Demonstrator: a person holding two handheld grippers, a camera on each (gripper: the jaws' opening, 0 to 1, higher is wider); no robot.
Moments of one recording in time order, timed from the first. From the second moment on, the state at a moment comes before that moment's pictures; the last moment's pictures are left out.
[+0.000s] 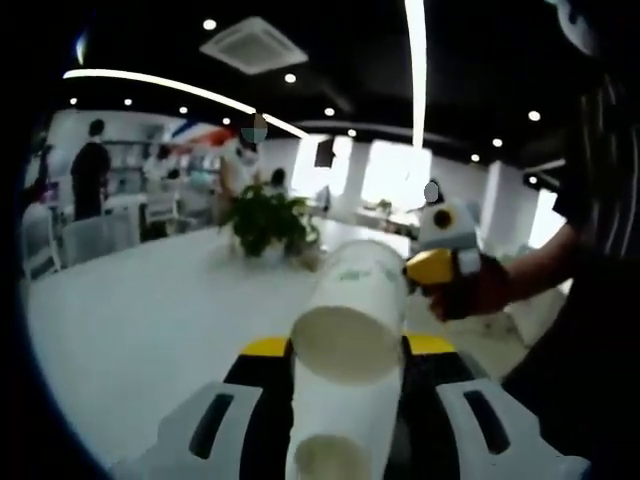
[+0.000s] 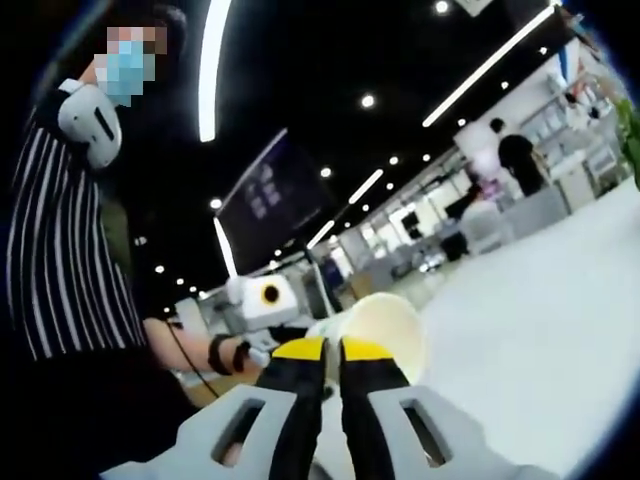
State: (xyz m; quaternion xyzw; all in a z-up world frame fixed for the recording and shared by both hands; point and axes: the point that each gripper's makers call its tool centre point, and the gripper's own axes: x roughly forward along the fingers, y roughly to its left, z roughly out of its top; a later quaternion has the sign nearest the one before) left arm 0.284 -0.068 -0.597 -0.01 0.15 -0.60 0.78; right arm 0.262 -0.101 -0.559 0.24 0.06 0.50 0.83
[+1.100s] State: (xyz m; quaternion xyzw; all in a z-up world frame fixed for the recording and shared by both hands) left arm 0.287 -0.045 -0.588 -0.01 0.09 -0.58 0.81; right arm 0.261 -0.071 -0.546 0.18 0.09 0.52 0.83
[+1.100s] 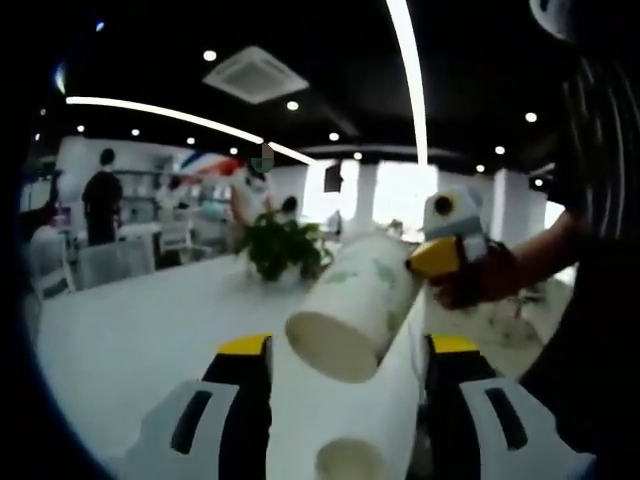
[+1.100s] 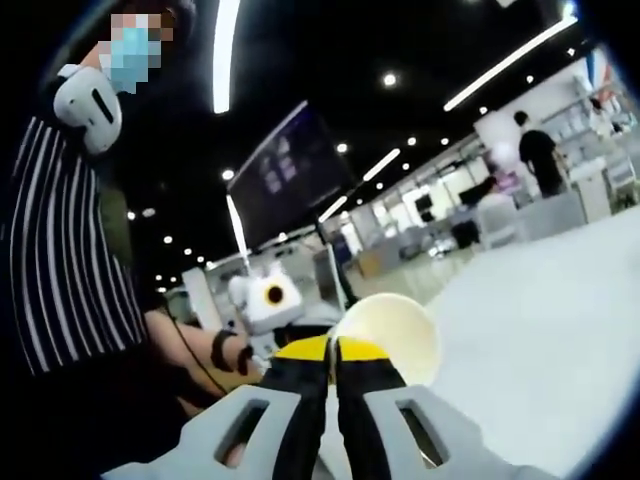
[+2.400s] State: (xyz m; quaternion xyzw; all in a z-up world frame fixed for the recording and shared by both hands) left arm 0.307 0.009 -0.613 -0.04 0.09 -0.48 0.87; right arm 0.257 -0.064 -0.596 0.02 0.17 0.53 0.83
